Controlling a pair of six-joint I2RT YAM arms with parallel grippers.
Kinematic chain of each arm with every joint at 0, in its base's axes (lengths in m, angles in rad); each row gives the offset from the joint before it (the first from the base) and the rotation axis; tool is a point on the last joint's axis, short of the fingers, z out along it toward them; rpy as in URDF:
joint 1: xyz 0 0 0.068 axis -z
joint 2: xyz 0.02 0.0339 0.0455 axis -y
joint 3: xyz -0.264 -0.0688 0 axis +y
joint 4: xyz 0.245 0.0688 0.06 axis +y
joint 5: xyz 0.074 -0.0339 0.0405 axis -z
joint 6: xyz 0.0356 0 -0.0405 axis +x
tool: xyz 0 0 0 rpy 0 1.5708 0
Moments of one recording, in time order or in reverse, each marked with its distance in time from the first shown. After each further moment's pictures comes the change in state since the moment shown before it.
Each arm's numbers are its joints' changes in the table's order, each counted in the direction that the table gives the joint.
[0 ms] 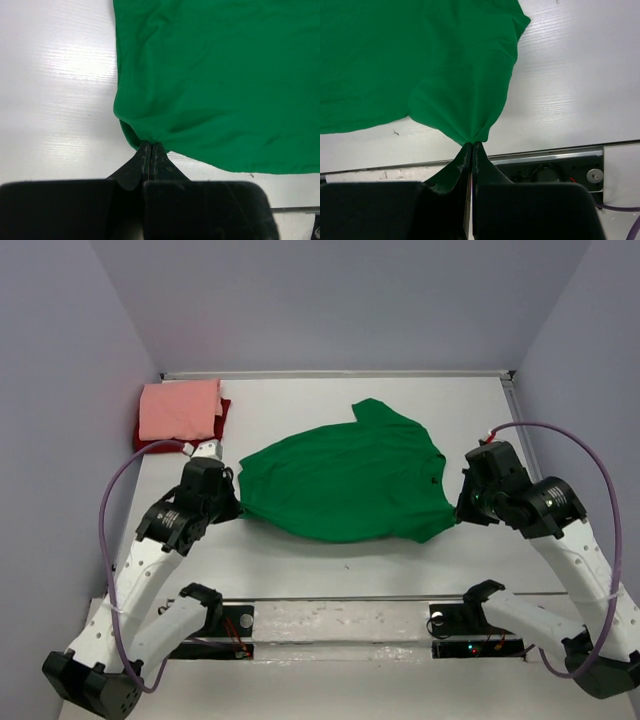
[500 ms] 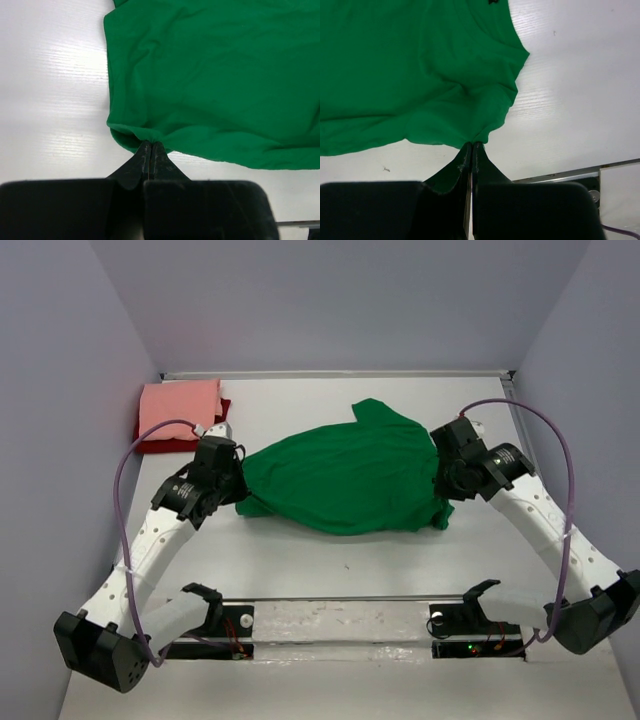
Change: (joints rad) left arm 0.000 -0.185 -0.092 -0.073 0.002 0.004; right arm 0.000 -0.238 -0.006 -0.146 0.075 -0.024
